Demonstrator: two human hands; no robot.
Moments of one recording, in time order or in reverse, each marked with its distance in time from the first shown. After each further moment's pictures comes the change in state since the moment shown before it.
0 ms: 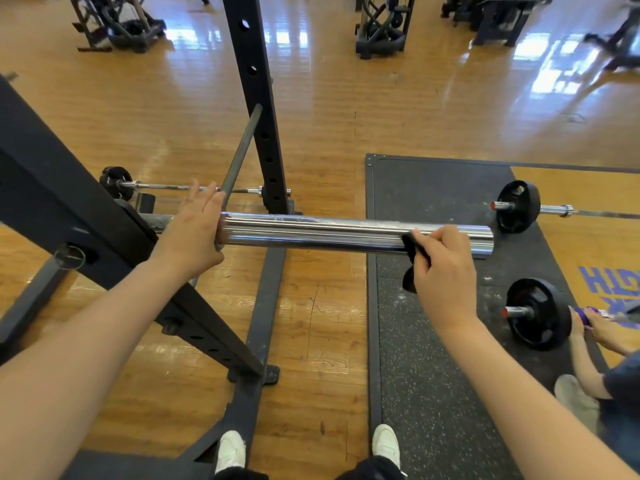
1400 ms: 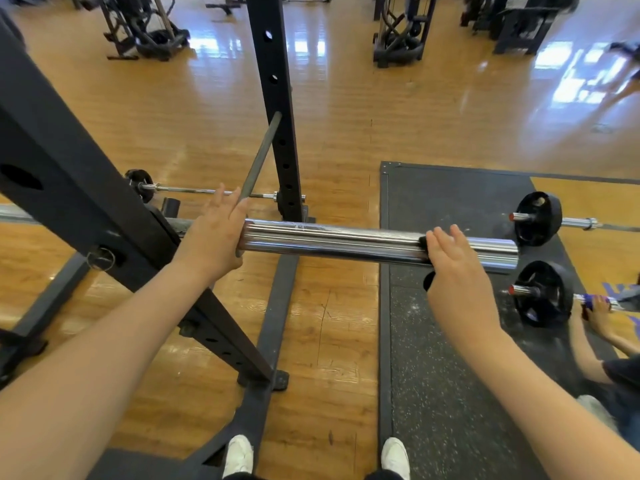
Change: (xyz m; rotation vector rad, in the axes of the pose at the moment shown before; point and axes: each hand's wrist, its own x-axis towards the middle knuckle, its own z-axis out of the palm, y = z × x) left_hand 0.001 0.001 -0.004 0.192 -0.010 0.051; right_hand 0.004 -0.006 0.002 -0.259 -0.258 -0.096
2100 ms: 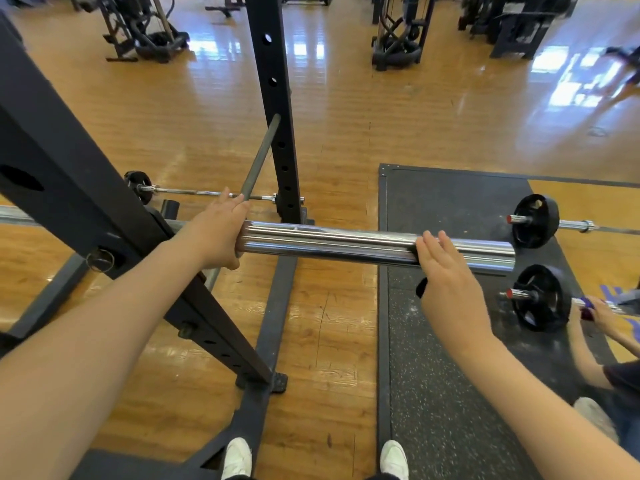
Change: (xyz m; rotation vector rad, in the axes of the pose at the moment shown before) left_hand 0.016 -0.001 -0.023 -0.001 -0.292 0.011; right_hand -0.005 -0.006 -0.004 0.024 -0.049 -0.006
